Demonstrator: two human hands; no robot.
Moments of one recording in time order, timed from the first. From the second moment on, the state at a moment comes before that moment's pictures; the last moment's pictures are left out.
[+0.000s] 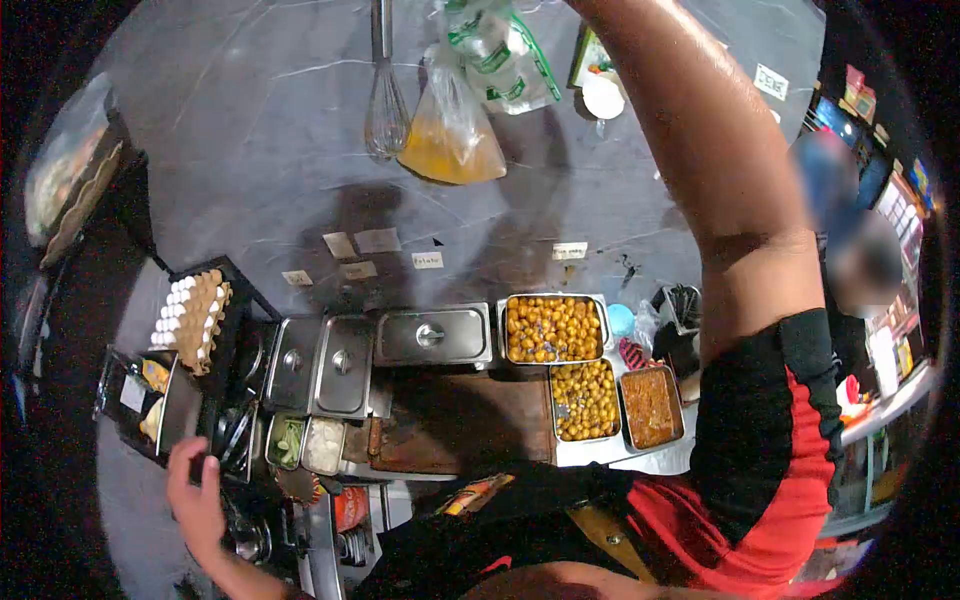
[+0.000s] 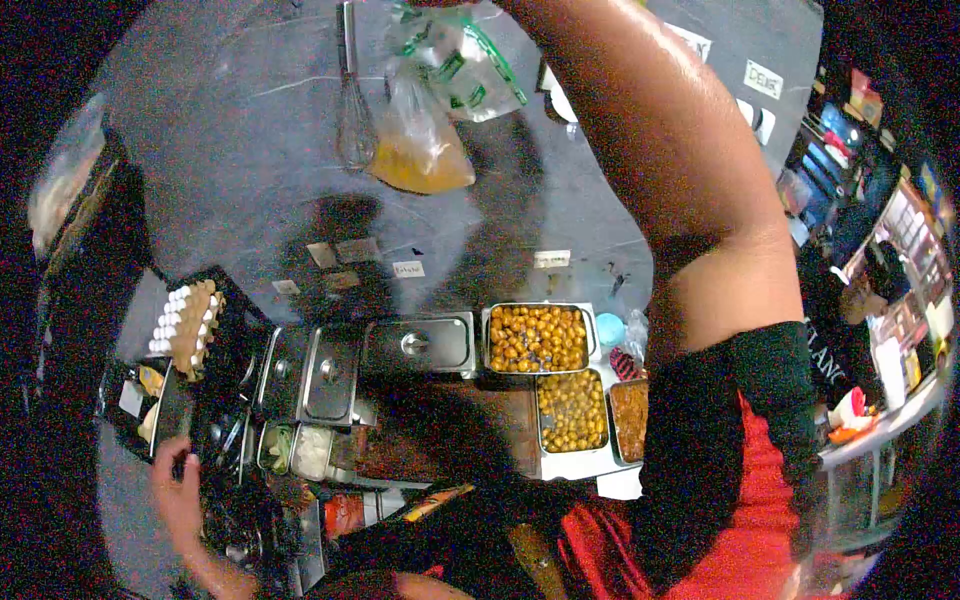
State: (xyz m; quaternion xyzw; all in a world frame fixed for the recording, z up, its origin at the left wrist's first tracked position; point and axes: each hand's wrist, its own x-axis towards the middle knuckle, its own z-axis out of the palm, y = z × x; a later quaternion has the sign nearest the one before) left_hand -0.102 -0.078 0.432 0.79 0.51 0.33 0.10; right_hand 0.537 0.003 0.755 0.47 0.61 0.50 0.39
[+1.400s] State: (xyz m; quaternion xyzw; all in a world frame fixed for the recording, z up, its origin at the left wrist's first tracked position) left_hand -0.071 0.092 0.510 0.90 0.22 0.34 0.13; right_hand 0.487 -0.048 0.774 0.83 0.53 0.16 -0.02
